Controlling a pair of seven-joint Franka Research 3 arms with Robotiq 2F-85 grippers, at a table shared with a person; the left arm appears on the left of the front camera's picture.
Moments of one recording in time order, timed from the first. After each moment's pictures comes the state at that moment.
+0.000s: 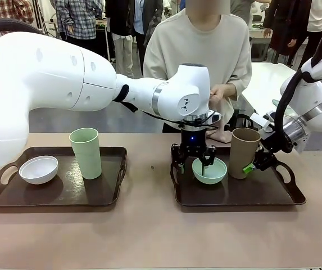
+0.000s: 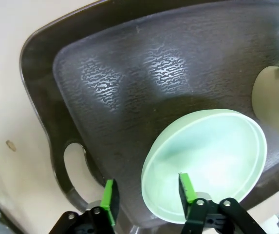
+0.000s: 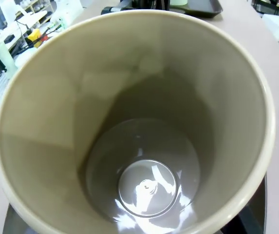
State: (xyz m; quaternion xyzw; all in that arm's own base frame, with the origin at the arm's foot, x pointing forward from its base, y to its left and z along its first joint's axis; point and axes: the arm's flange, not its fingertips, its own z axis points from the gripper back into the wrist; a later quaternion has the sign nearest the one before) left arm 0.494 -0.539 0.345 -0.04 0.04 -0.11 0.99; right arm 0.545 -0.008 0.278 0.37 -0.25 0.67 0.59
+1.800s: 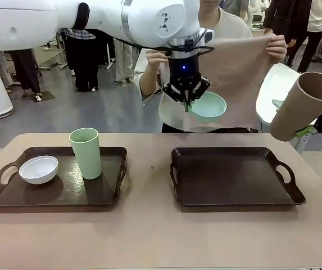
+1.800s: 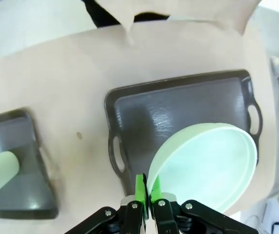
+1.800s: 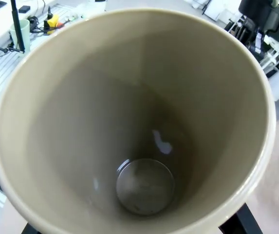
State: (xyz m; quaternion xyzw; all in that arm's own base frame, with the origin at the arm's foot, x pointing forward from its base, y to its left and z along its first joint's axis) left arm 0.485 -0.493 0.558 -0.09 -0.10 -0.04 0.99; right arm 0.409 -0.058 0.507 0.25 -0.36 0.76 0.48
